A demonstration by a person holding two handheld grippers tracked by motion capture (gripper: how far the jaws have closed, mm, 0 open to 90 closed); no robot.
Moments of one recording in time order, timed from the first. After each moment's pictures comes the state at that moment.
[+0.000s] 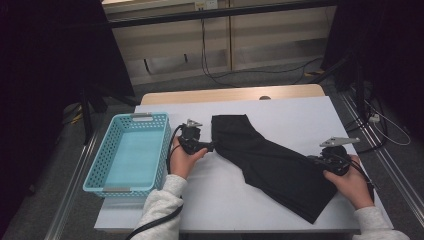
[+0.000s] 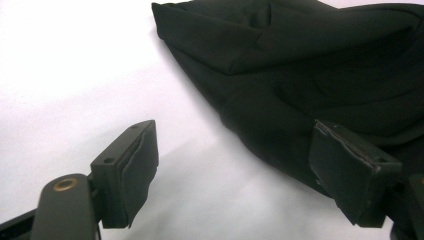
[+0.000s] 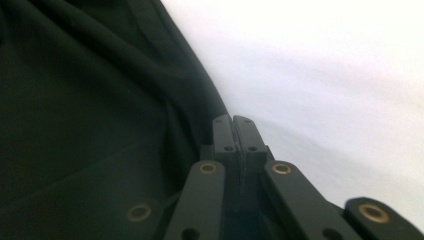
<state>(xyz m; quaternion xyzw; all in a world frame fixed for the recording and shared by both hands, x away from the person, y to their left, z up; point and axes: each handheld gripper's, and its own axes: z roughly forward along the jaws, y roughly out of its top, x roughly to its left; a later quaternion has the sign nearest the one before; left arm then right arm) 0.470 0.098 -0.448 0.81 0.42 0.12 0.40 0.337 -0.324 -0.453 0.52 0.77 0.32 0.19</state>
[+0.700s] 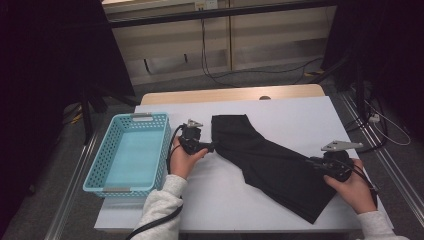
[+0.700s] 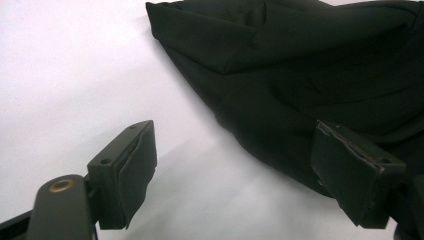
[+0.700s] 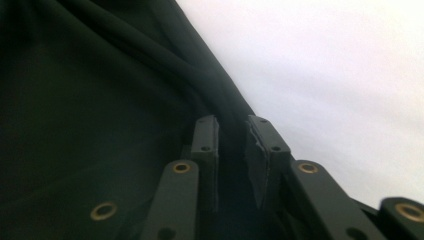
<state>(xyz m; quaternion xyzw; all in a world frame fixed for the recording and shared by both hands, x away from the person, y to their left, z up) 0.469 0.097 -0.448 0.81 0.41 0.12 0.40 0.319 -0.317 -0.445 0.51 0.77 0.32 0.21</state>
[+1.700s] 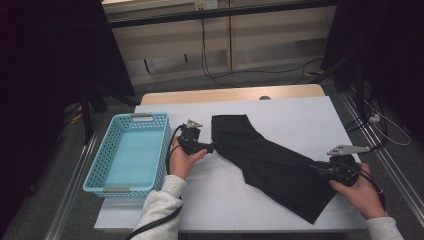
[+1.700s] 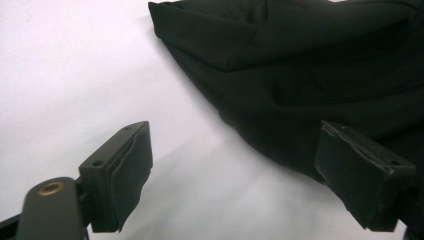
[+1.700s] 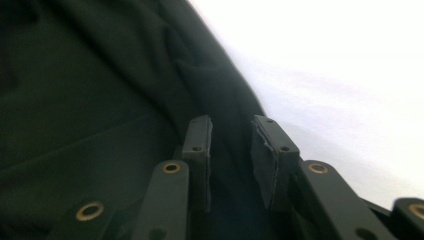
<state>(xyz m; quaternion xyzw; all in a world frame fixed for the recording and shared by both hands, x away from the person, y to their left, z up) 0.467 0.099 -0.447 0.81 0.41 0.12 0.40 0.308 -0.329 -0.449 0.51 0.77 0.32 0.19</state>
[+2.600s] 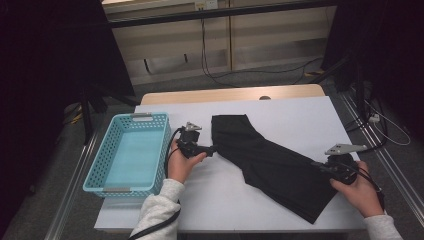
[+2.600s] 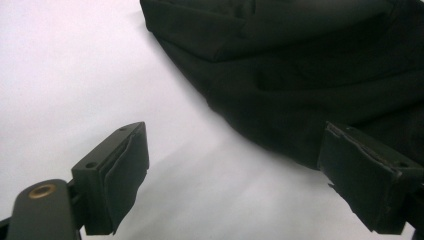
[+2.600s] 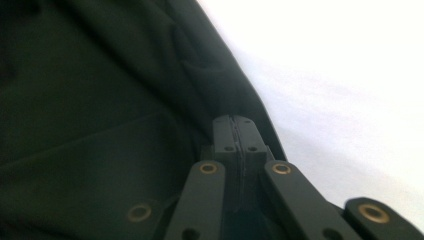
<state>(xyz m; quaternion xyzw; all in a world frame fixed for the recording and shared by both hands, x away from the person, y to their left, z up) 0.457 0.102 -0.444 0.82 0.40 0.12 0.40 0.311 -0.327 -0.445 0.50 0.78 0.31 0.20</state>
